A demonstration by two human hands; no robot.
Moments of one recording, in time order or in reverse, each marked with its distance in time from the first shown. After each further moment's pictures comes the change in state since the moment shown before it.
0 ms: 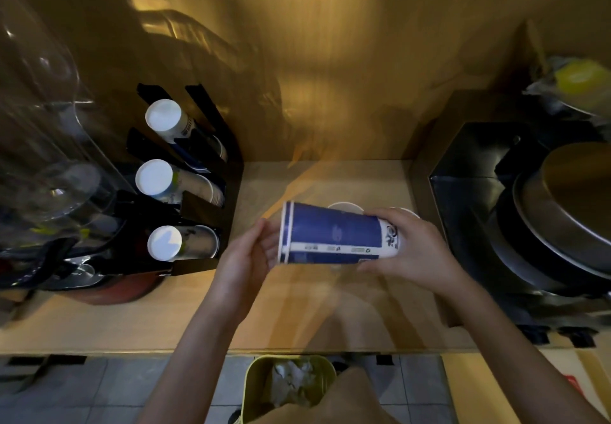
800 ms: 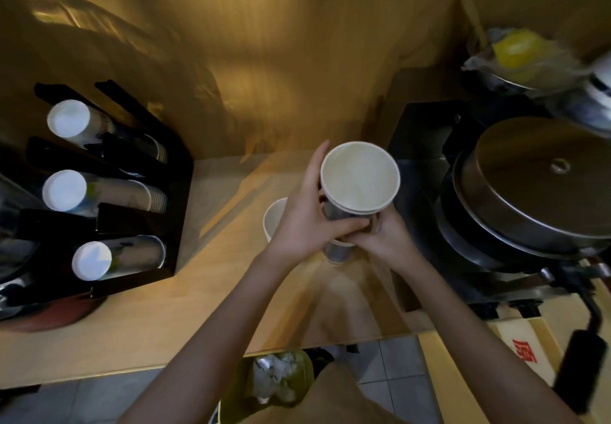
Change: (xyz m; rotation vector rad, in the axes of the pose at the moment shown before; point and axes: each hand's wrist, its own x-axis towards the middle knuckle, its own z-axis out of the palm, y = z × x) left_hand 0.063 -0.009 0.137 0.700 -0.233 0.386; right_hand 0.015 0.084 0.001 0.402 0.287 0.182
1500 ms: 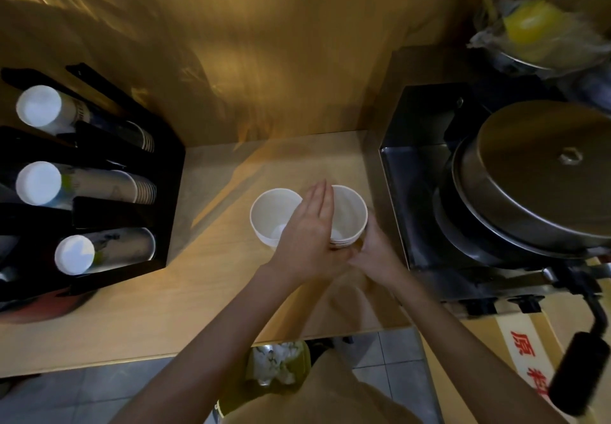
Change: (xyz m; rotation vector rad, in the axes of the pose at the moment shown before) left_hand -0.005 -0.044 0.040 0.660 -0.228 -0.013; right_hand -0.015 0.058 0.008 -0.009 -0.156 0.160
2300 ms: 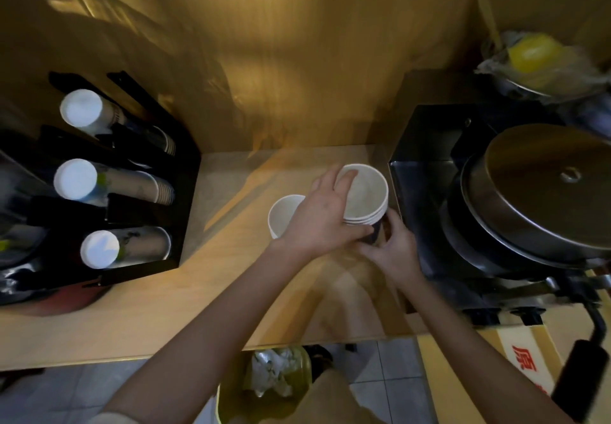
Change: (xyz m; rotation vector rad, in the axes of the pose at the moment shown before) left_hand 0.011 0.008 -0.045 -0.154 0.092 0.024; right_hand -0.007 -0.026 -0.008 -0.176 0.291 -0.073
